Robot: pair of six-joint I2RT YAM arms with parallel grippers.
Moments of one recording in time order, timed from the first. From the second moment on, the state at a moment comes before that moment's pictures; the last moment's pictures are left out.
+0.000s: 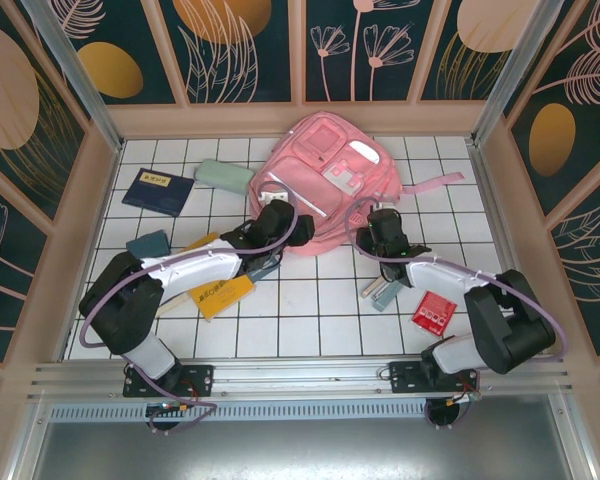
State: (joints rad) left arm -0.79 1.63 0.98 0.01 -0.22 -0.71; right arm 0.48 1.42 0.63 0.03 0.23 0.37
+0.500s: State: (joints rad) left arm -0.79 1.63 0.91 0.05 -0.18 -0.74; right arm 0.42 1.61 0.74 0.02 0.23 0.36
